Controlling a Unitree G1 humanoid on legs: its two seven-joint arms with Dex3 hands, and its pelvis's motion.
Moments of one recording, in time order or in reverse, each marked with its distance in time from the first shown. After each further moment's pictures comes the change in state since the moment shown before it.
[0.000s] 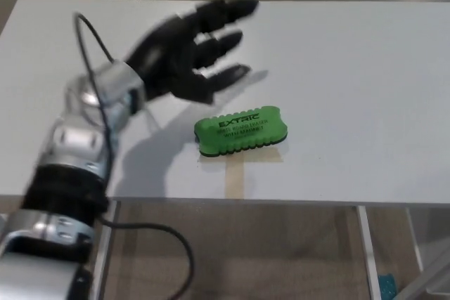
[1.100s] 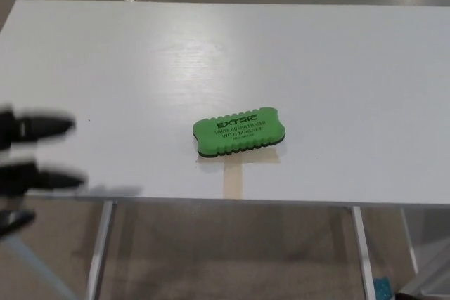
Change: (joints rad) left_arm 0.962 0.338 0.568 -0.821 -0.430 0.236 -0.438; right_arm -0.023 -0.019 -0.007 0.004 -0.013 -0.004 -0.023
